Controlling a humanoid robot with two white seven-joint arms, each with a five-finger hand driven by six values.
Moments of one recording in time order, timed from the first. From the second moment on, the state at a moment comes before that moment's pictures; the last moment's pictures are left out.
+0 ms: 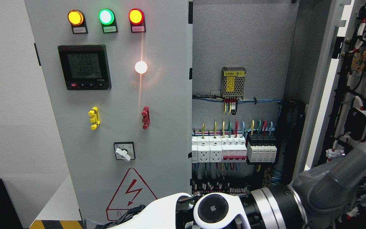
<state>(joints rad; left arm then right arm) -1.30 0.01 -1.13 -1.74 1.21 0.08 0.09 0.12 0.12 0.00 -0.08 0.00 0.02 -0.02</state>
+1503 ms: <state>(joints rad) -1.38 -0.16 -1.17 -1.54 1.21 0.07 0.09 0.12 0.12 0.00 -0.08 0.00 0.02 -0.02</state>
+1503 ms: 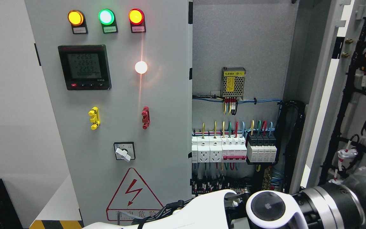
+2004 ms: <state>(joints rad) -1.39 -0.17 -1.18 -1.54 1.21 0.08 0.09 0.12 0.12 0.00 -0.08 0.00 0.02 -0.02</state>
